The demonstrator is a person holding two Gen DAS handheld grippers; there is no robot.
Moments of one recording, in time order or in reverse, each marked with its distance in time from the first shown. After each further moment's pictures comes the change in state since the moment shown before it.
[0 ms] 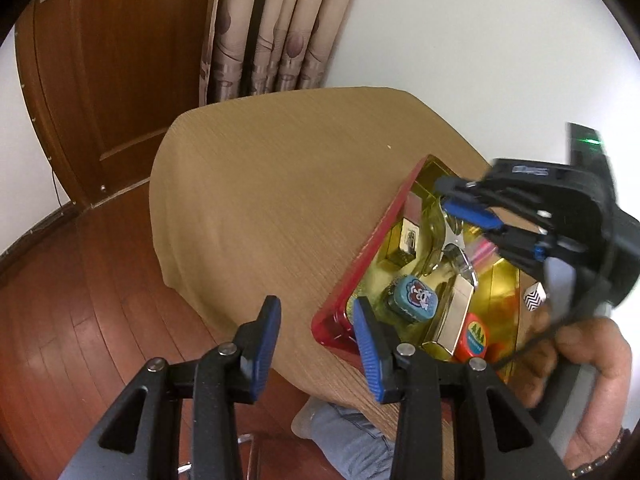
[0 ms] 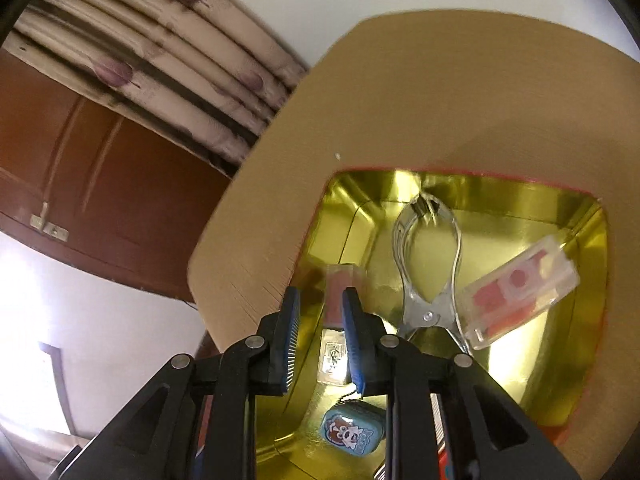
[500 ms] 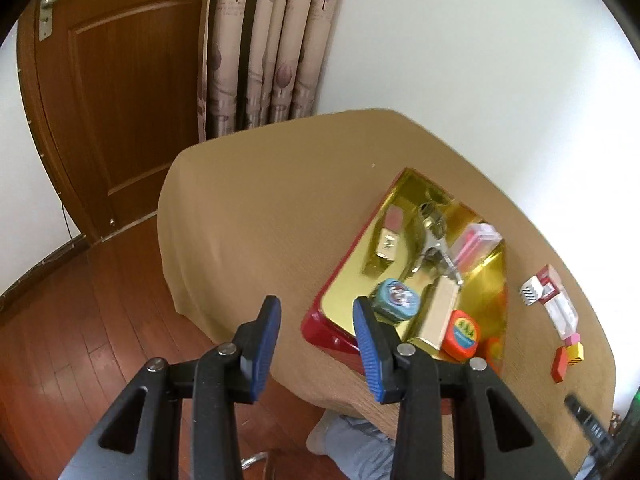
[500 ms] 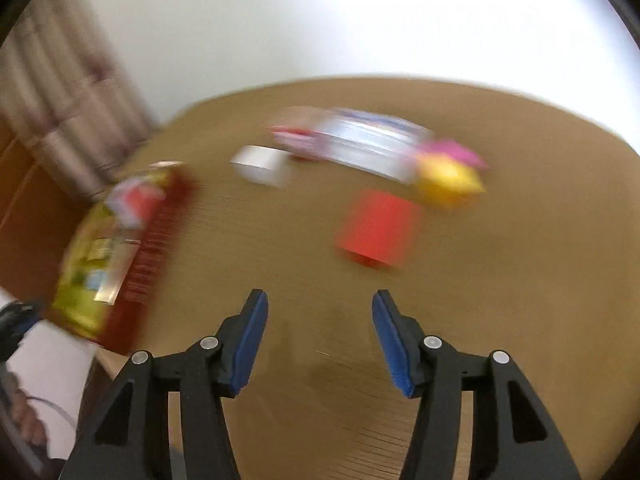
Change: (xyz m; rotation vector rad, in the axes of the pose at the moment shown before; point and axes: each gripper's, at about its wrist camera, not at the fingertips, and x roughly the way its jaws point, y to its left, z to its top) left arm -0.032 -0.023 -0.014 0.073 -0.116 0.022; right arm -0.229 -0.204 -0.169 0.160 -0.270 -0.517
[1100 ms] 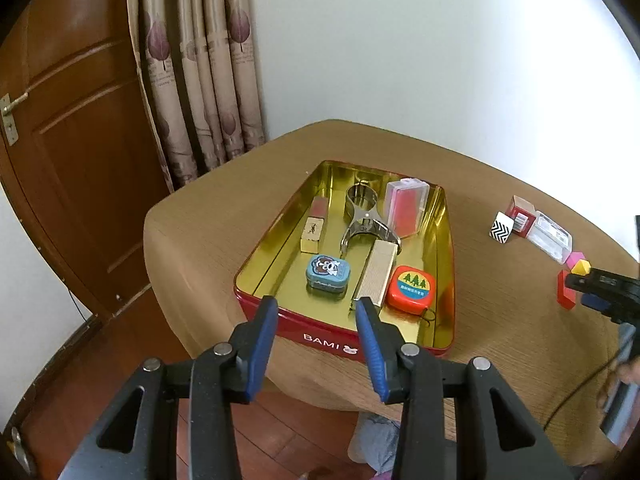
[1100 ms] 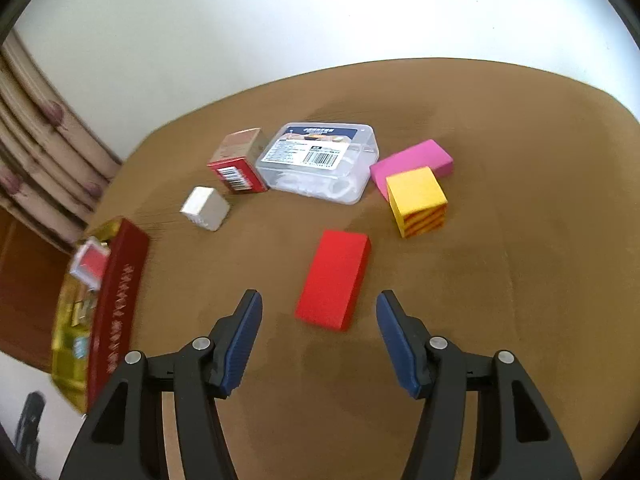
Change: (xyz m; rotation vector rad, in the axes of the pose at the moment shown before) left arm -0.023 -0.074 -0.049 0.305 -0.096 0.028; right arm 0.048 0.018 0.052 0.068 0.024 -0.020
